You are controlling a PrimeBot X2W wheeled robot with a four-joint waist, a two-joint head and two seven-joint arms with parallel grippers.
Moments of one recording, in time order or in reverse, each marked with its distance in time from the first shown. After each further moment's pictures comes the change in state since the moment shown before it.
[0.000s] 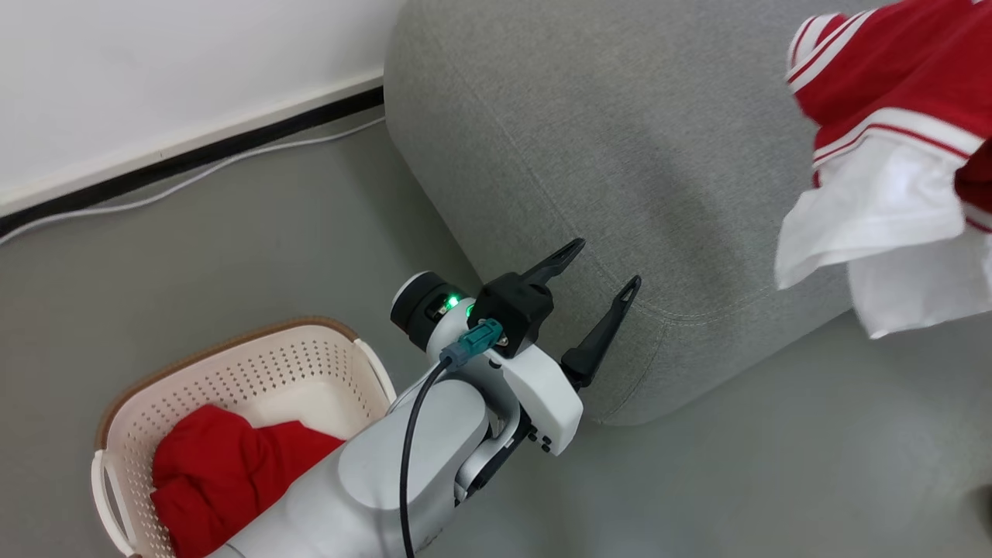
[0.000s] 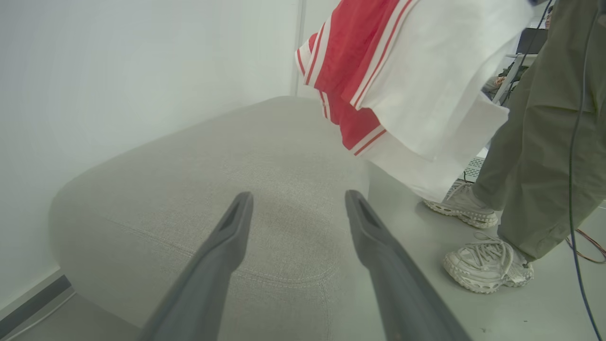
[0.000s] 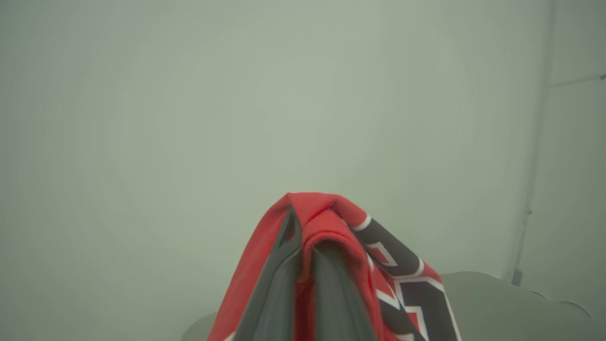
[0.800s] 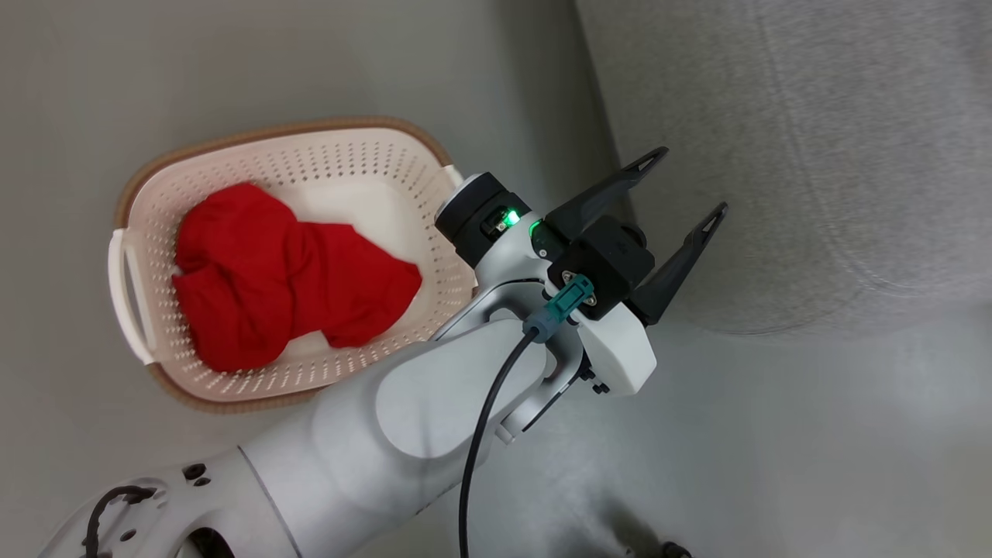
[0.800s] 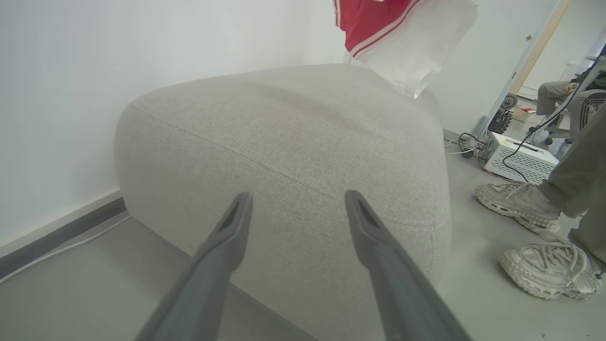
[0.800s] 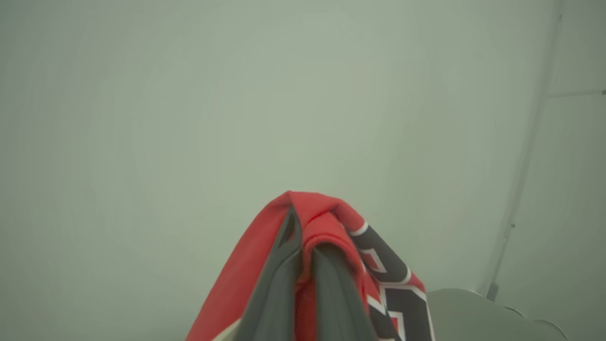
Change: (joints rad) left arm -0.287 0.012 -0.240 -0.093 -0.038 0.168 0.000; right arm -0.367 -0.246 -0.259 0.256 0.043 0.000 0.000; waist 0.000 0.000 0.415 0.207
